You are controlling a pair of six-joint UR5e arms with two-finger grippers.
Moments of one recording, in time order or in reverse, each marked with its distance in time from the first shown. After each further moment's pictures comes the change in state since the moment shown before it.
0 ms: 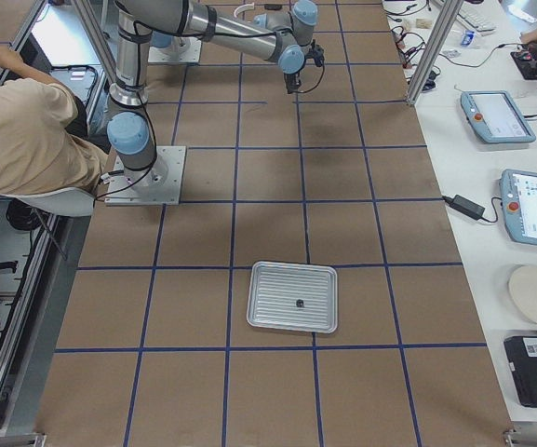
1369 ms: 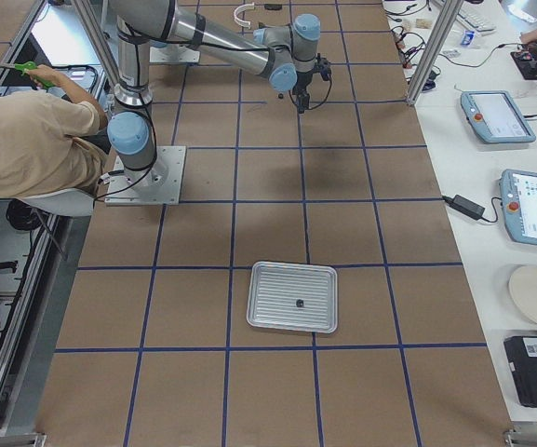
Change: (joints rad) left arm -0.083 -0.091 -0.009 0.111 -0.059 -0.069; right arm -0.271 -0.128 0.086 -0.001 -0.059 -0.241
